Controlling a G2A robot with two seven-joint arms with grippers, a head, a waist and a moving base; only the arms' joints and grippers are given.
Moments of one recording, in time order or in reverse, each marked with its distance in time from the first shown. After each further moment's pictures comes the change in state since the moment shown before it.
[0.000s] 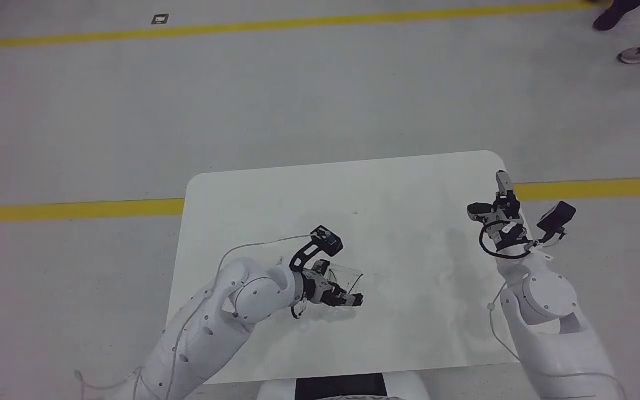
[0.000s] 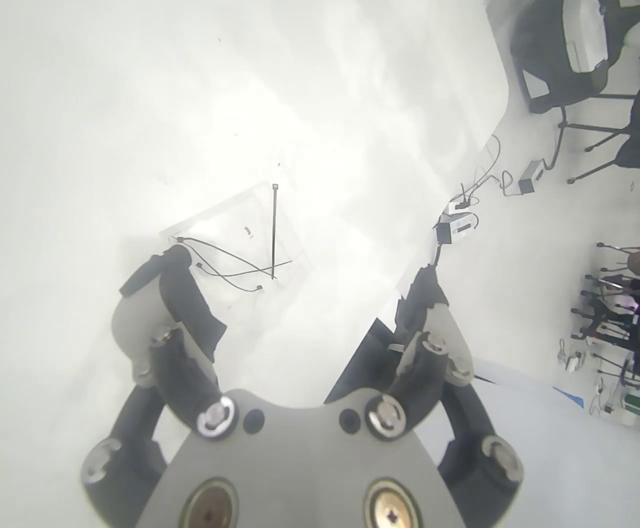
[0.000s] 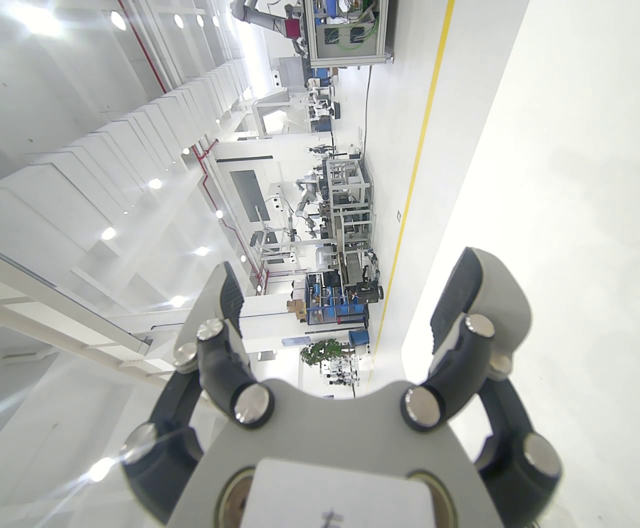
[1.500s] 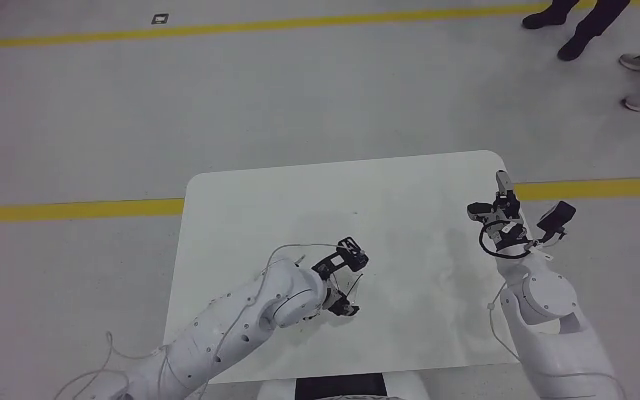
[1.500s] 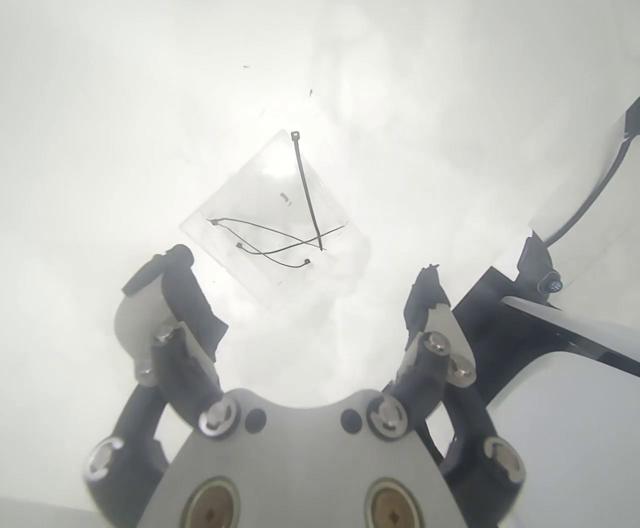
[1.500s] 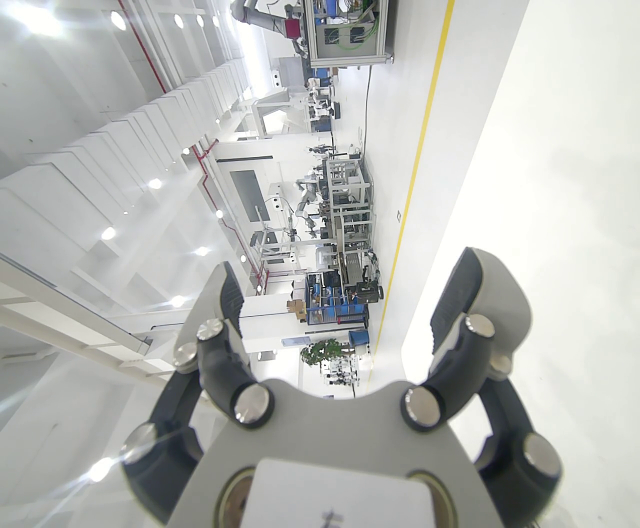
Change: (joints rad) left arm -0.161 -0.037 0.242 -0.004 0.316 0.073 -0.181; right arm 0.000 0.000 0.000 0.000 0.000 0.000 0.000
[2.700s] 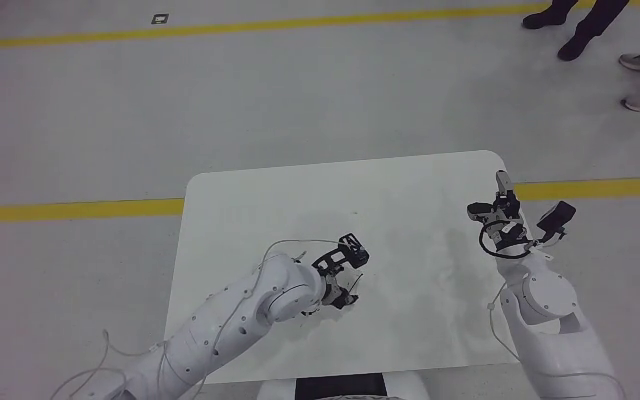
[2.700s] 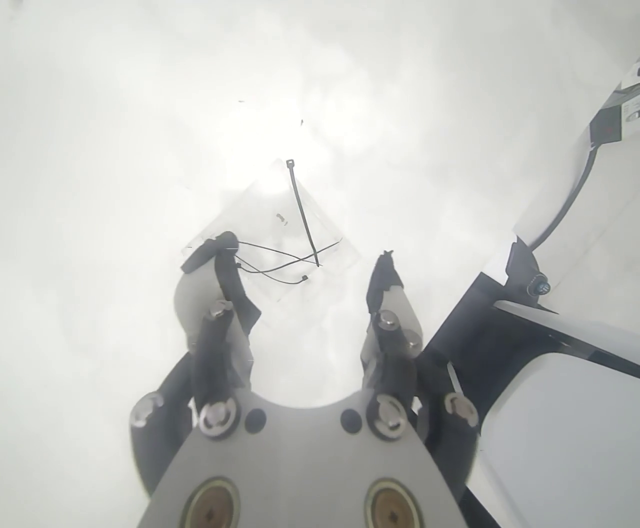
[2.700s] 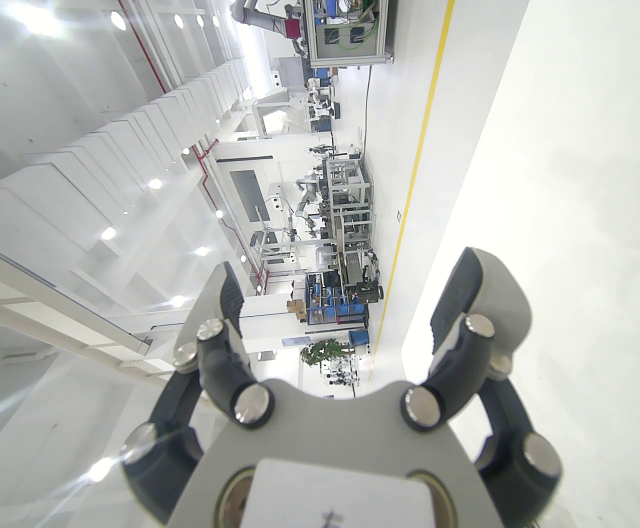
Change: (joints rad) left arm -0.016 0.007 -0.009 0.035 -0.058 -0.063 0.071; right arm 0.000 0.000 0.000 0.000 0.000 0.000 0.000
